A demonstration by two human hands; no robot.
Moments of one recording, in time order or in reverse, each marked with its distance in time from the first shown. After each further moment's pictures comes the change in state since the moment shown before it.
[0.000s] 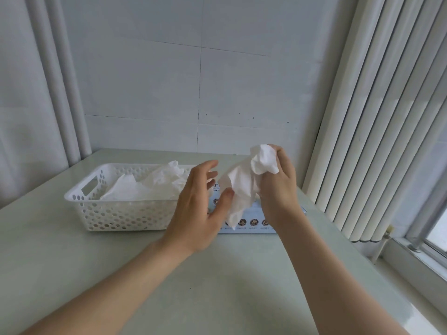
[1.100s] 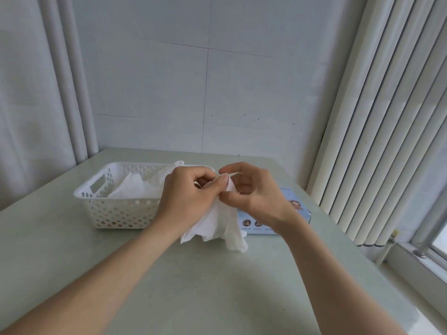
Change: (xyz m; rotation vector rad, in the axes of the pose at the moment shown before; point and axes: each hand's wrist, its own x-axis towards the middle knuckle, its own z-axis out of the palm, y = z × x) left_hand 0.022 0.013 -0.033 -0.077 0.066 -0.250; right_hand -0.015 -0.002 0.005 -0.393 -0.514 -0.051
